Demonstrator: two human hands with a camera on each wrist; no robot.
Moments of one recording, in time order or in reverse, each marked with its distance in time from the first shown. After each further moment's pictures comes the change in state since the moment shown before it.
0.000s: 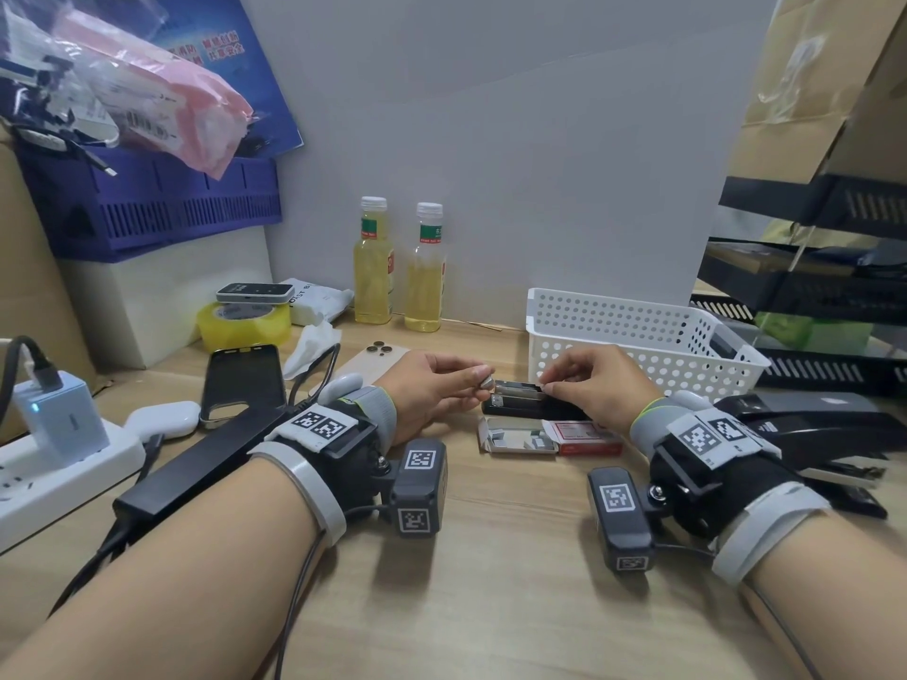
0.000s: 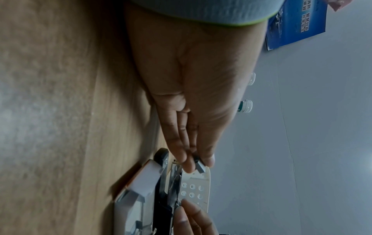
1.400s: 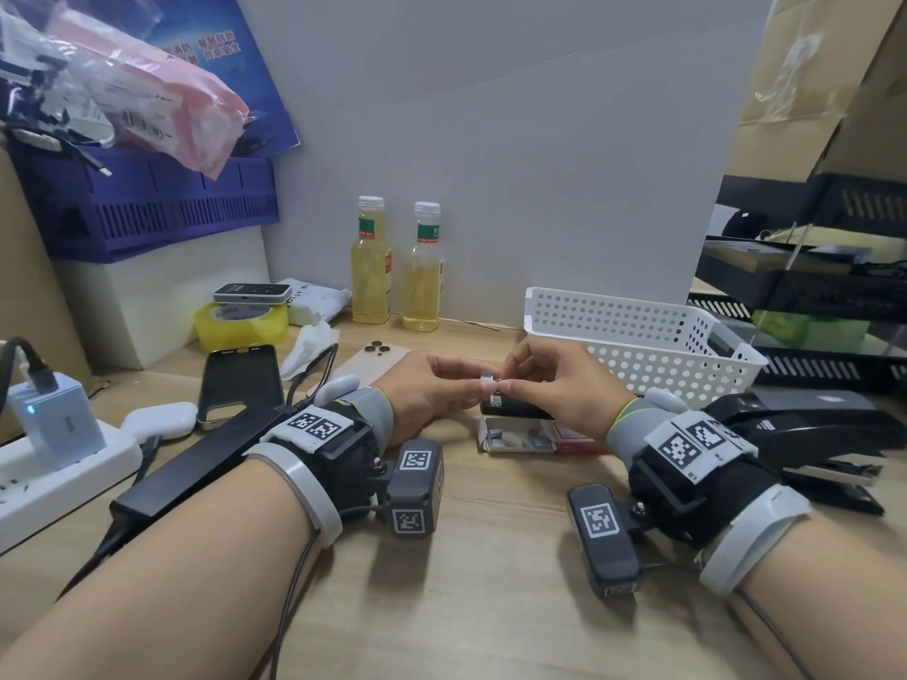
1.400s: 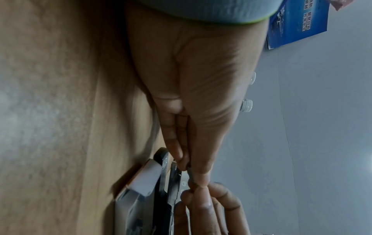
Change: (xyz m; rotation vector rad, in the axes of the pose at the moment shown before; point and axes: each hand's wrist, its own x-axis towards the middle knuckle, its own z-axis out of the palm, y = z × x) left_hand 0.003 -0.008 0.001 0.096 -0.098 0.091; right_hand -0.004 -0.023 0.021 0.244 -0.155 -0.260
